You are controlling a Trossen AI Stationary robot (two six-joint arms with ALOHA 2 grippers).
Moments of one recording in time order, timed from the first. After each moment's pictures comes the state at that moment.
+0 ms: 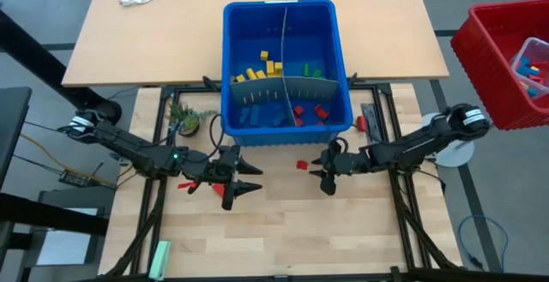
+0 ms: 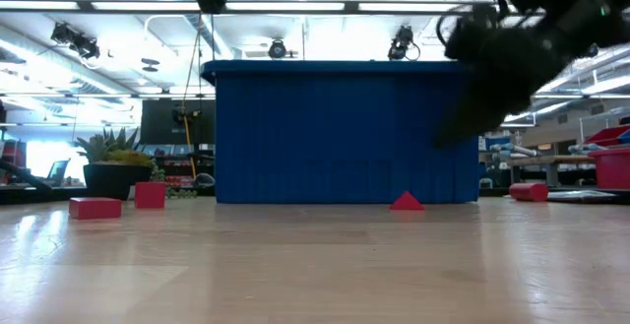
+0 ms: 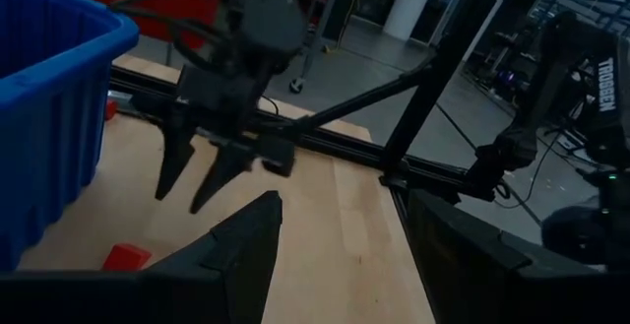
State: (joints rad) left arm -0.34 1.20 0.75 0.32 -0.24 -0.40; right arm 0.22 1.27 0.47 0.12 0.33 0.38
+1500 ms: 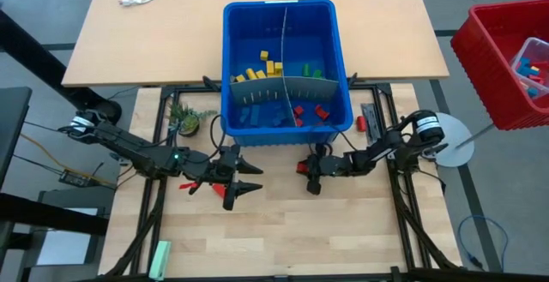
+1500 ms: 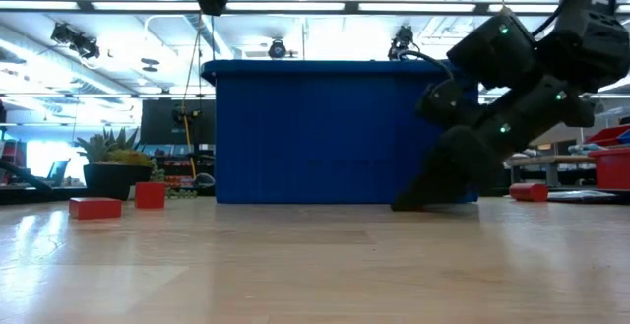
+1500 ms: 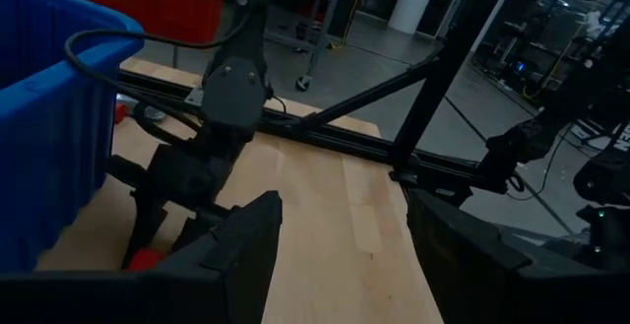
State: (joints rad) left arm -0.34 1.20 0.75 0.31 -0.25 -0.37; right arm 0.14 1.76 0.44 0.70 0.32 0.21
